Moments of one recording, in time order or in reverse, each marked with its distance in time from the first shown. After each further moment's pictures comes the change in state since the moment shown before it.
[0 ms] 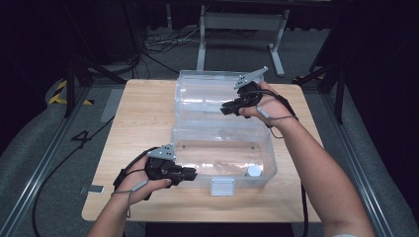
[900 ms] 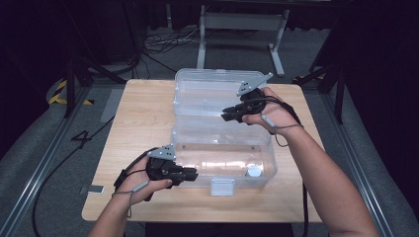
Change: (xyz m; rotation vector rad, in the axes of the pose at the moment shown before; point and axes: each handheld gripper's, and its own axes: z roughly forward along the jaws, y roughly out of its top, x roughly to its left) left arm 0.000 -0.001 0.003 -0.010 -0.004 -0.015; right arm 0.026 -0.006 -0.015 -0.027 0.012 -0.029
